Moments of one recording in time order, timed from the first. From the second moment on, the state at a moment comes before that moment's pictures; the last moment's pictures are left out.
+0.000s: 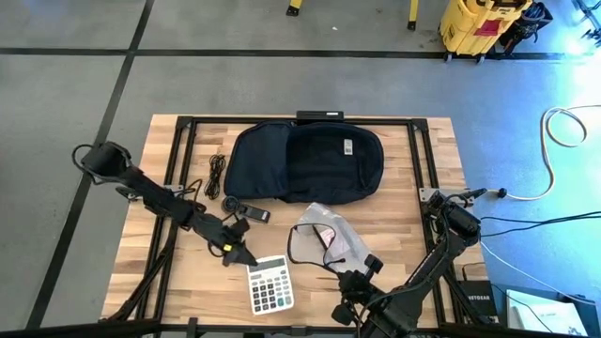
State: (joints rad) left arm -0.49 1.34 0.36 0.68 0.06 -1.21; right arm 0.88 2.08 1.79 -1.31 0.77 1.46
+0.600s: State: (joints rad) left arm -0.37 1.30 0.48 0.59 0.04 -1.22; right arm 0.87 2.15 1.79 -1.29 0.73 1.46
